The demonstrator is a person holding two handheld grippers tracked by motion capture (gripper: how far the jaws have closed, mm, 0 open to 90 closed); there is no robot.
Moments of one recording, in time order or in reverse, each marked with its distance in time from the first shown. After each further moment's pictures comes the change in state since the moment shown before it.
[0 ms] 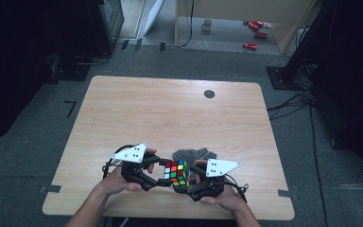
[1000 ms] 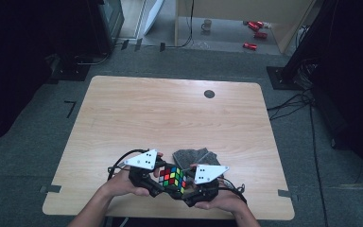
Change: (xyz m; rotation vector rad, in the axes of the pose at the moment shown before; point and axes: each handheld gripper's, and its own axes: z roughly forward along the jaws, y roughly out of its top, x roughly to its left) left arm -0.010 0.004 0.021 0.120 0.012 0.047; right arm 0.011 -0.003 0.017 0.183 -0.034 -0.095
